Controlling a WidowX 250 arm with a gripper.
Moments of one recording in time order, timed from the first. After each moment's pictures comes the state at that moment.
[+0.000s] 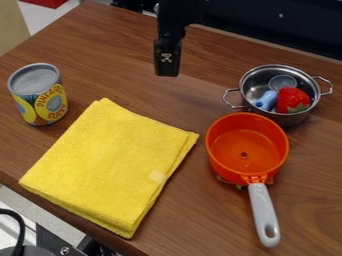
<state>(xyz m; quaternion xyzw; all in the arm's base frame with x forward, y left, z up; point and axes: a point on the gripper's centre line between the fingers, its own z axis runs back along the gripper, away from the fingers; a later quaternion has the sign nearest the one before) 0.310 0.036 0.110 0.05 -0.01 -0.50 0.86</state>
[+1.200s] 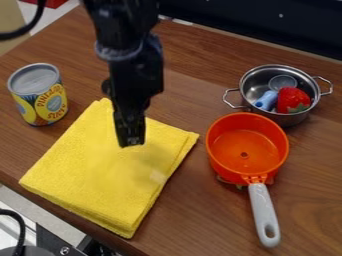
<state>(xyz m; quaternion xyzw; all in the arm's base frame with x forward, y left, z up) 0.201 0.021 0.082 0.03 -0.01 -0.37 0.93</state>
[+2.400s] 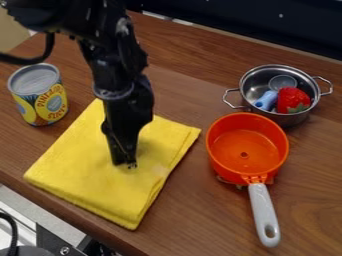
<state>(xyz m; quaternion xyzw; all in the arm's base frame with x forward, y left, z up) 0.210 0.048 0.034 0.02 -0.01 -0.31 0.95</state>
